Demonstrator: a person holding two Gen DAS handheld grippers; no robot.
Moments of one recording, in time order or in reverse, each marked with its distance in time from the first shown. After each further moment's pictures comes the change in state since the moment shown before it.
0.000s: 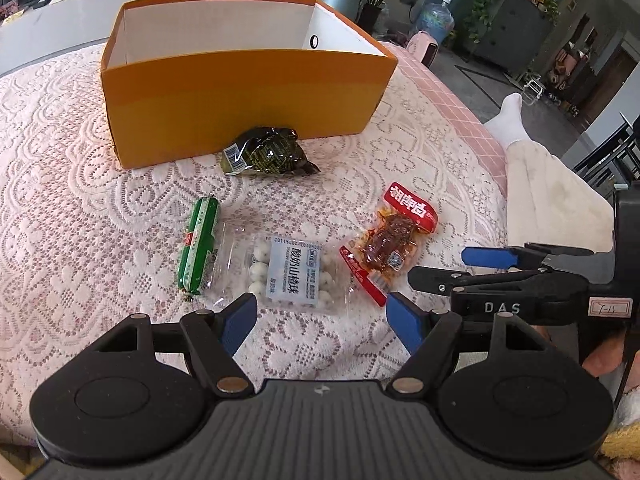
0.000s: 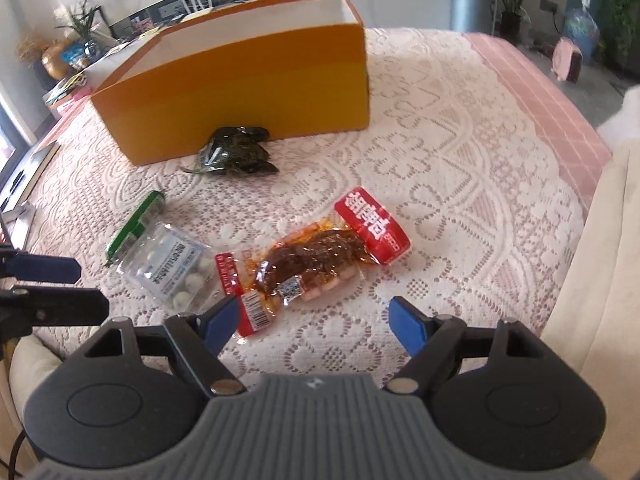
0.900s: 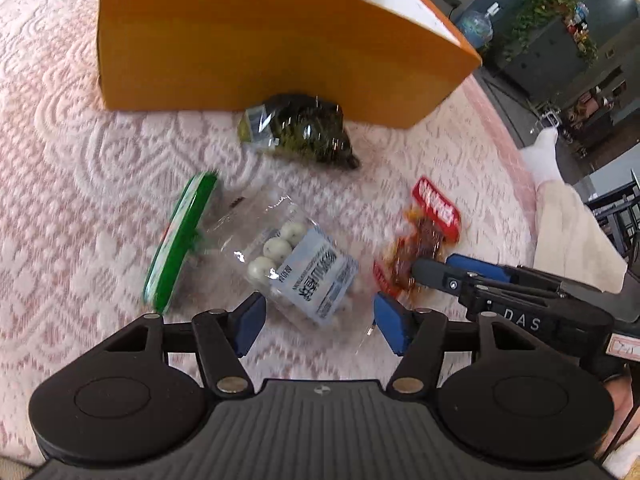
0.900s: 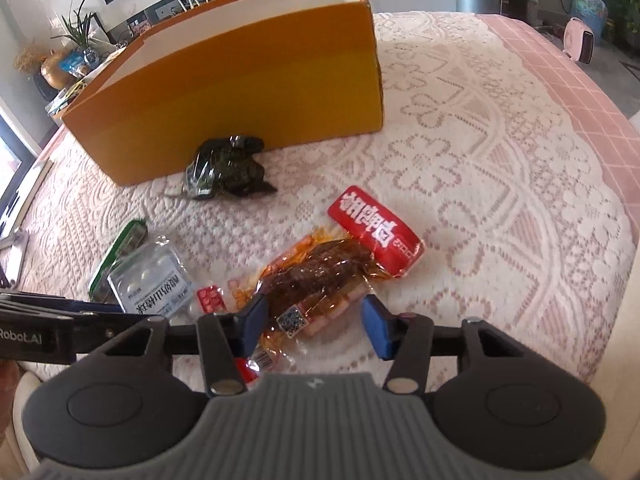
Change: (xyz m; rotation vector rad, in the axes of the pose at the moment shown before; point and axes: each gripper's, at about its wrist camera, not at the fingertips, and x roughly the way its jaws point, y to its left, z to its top) left arm 0.066 0.043 0.026 -0.217 0.076 -0.076; right arm 0.047 -0.002 0.033 0.037 0.018 0.053
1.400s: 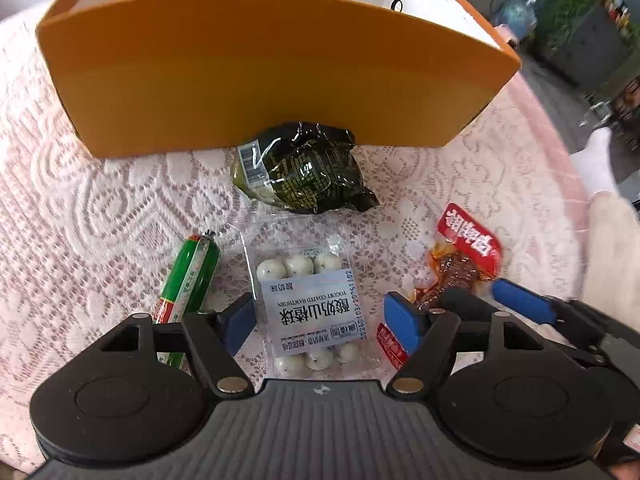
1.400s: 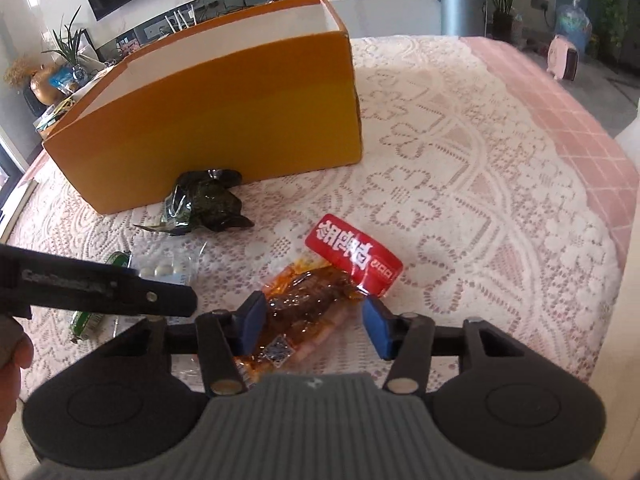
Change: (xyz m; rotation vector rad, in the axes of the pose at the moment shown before) left arm 0.037 -0.040 0.030 0.012 0.018 0.211; right arm 0.001 -0.005 0.005 -0.003 -0.072 -0.063
